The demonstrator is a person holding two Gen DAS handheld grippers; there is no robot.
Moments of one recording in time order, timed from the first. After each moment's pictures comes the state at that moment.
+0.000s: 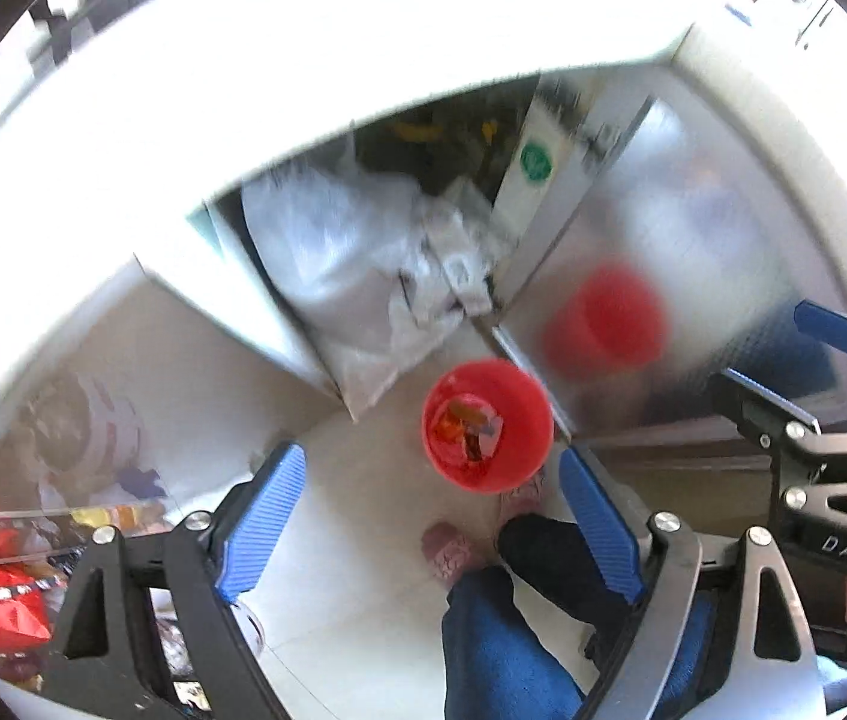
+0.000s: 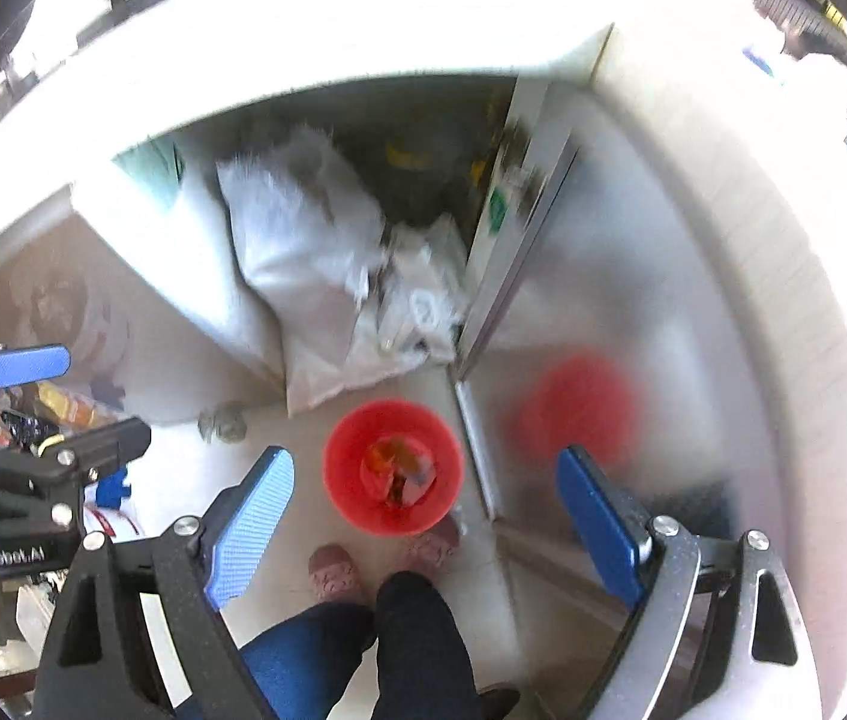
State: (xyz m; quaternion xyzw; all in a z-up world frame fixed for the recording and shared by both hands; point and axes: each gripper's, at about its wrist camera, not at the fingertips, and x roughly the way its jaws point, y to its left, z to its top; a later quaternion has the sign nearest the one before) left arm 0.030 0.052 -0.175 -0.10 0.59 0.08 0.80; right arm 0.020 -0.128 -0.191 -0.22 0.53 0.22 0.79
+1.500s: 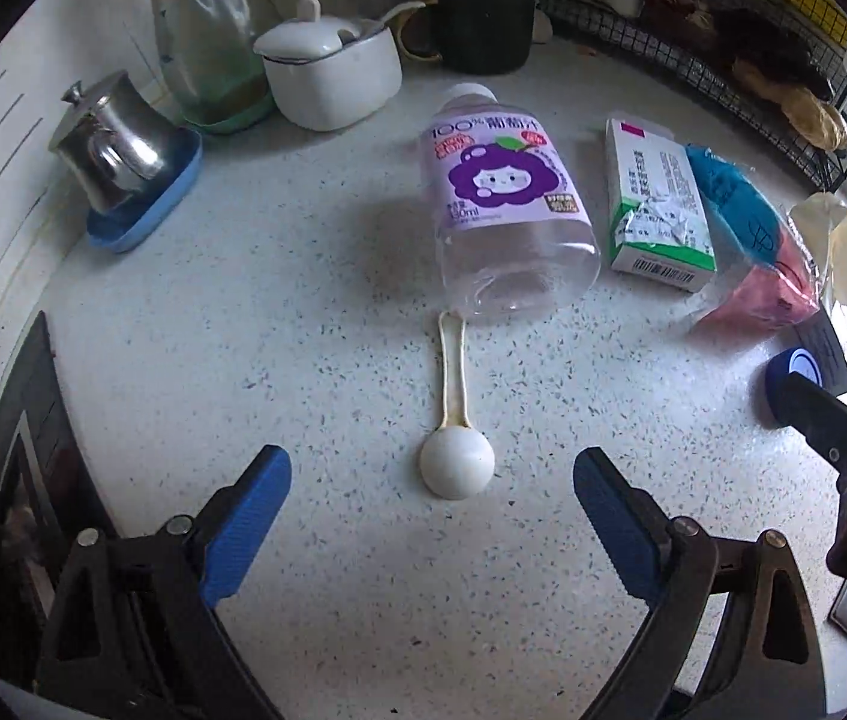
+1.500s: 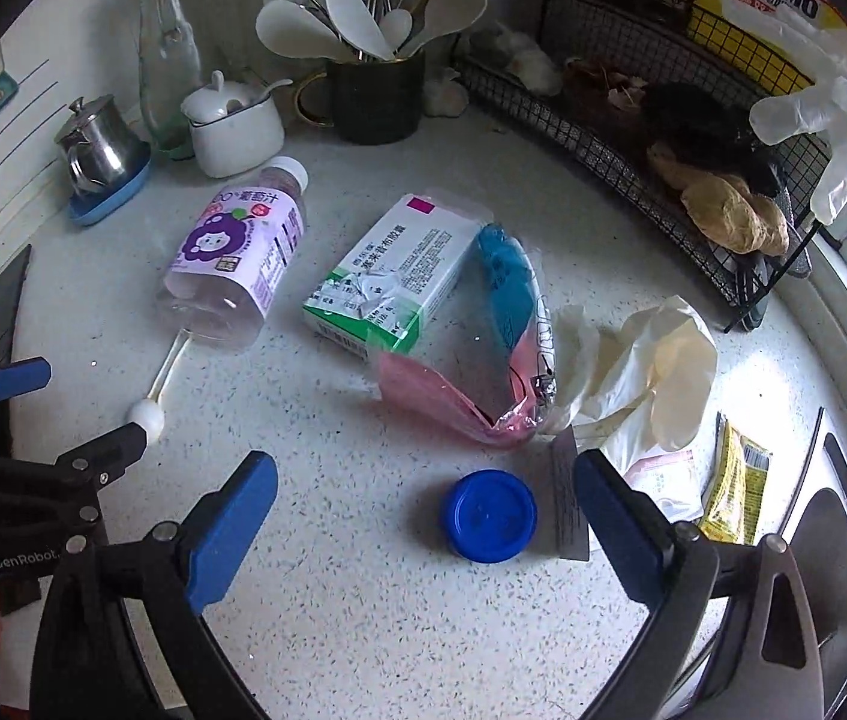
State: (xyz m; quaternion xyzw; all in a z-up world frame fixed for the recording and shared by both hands) left arm 0.445 0.047 -0.070 0.04 0.58 0.00 0.82; right arm 0.332 -0.165 -0.055 -0.09 0.51 0.07 0.85
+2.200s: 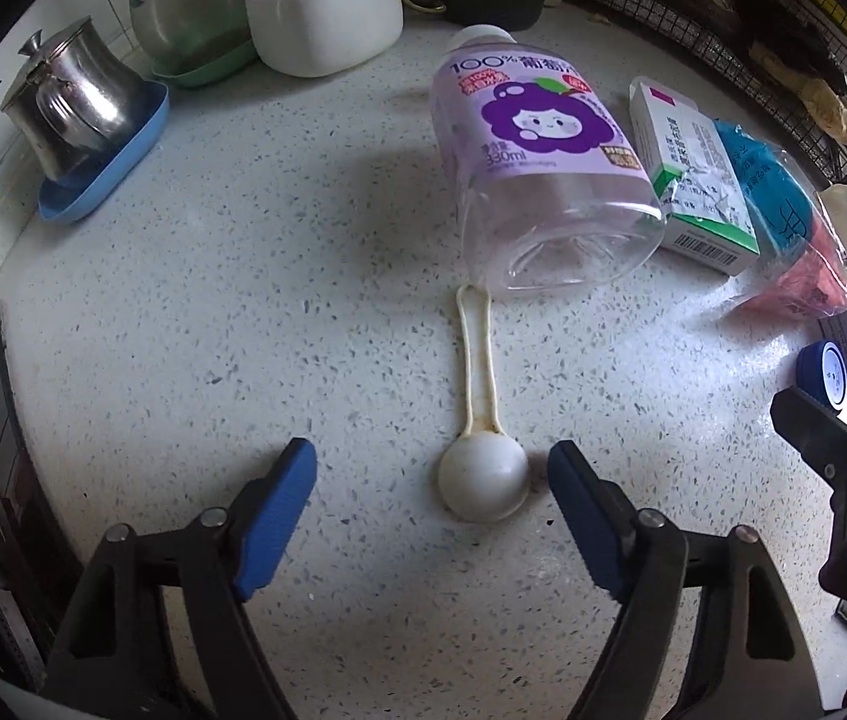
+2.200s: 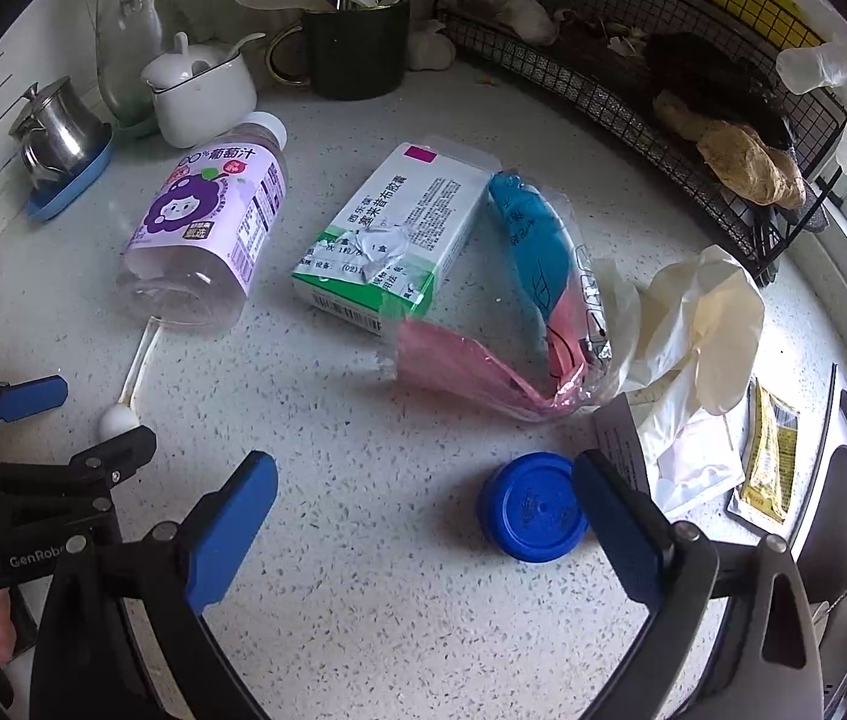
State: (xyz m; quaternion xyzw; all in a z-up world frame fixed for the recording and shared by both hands) left arm 0.446 0.069 -0.094 0.01 0.60 -0.01 0.80; right arm 0.332 -0.152 -0.072 -0.08 0.54 0.04 0.84
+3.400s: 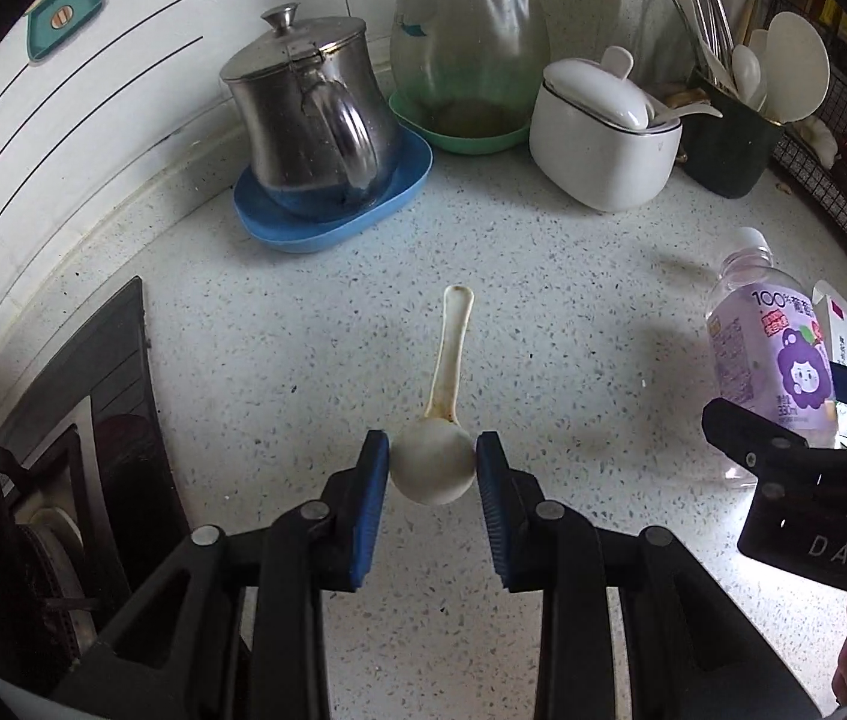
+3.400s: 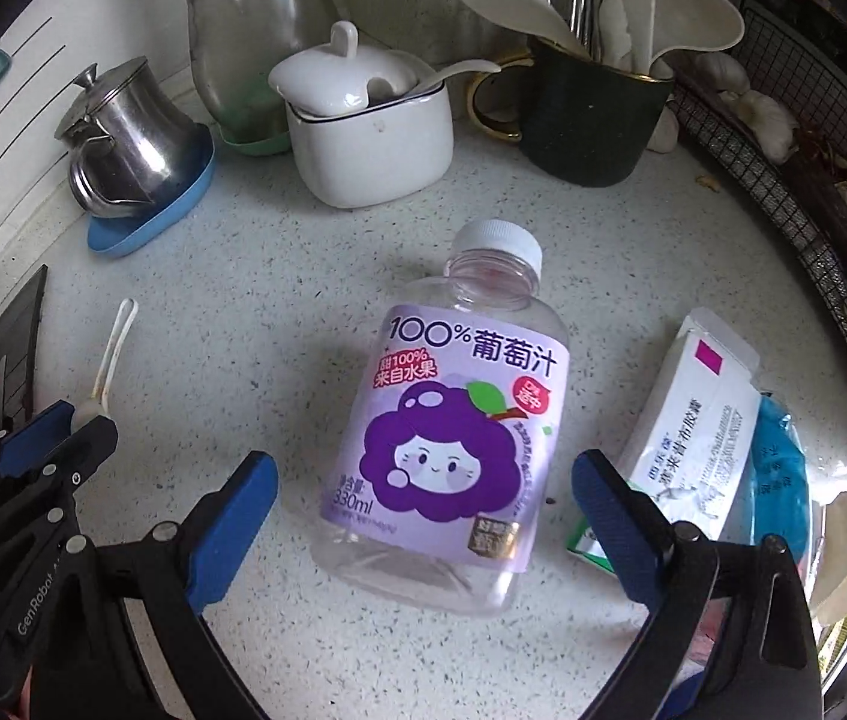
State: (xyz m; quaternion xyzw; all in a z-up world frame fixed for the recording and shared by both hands) left arm 0.475 0.182 -0.063 -0.04 0.53 0.15 0.84; right arm 0.430 -0.031 -0.079 -0.10 0.55 0.15 0.82
